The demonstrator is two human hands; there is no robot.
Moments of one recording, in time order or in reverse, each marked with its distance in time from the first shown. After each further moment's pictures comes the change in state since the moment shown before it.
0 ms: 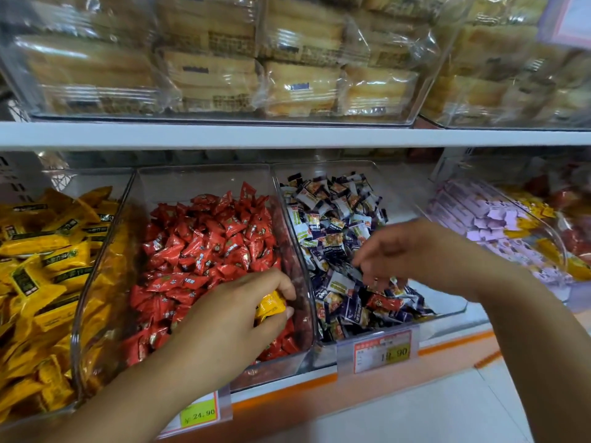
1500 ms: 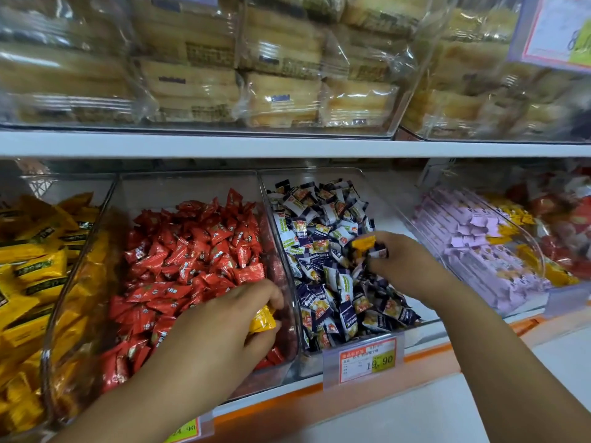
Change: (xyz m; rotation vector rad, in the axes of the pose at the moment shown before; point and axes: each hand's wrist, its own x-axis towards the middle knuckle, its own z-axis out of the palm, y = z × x) left_hand -0.003 0.008 0.004 0.216 -0.026 -0.019; right_hand 0.028 0.048 0.007 -0.086 0.312 0.196
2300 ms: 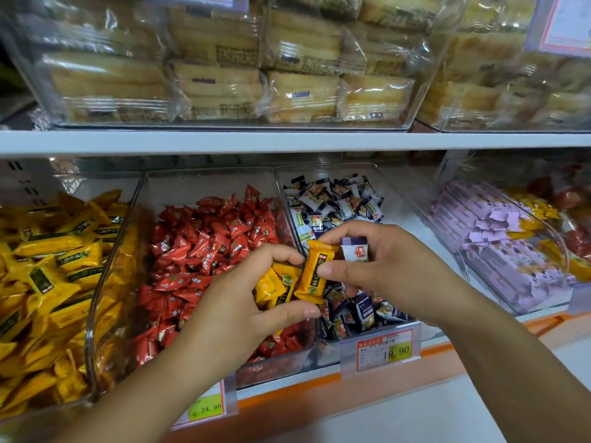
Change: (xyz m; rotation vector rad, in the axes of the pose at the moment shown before) left_hand 0.001 0.013 -0.016 -0.597 0.145 -0.028; right_hand -0.057 -0.070 0.008 0.344 -0.159 -0.221
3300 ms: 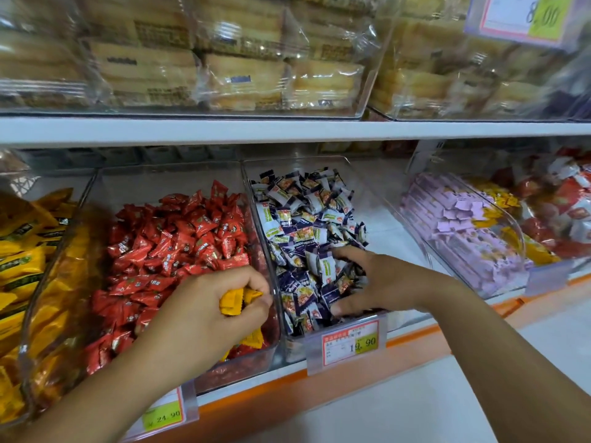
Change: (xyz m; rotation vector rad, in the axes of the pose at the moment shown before) left_hand 0.006 -0.010 0.009 0.177 -0.077 -0.046; right_hand 0.014 0.074 -0.039 -0.458 -0.276 0.316
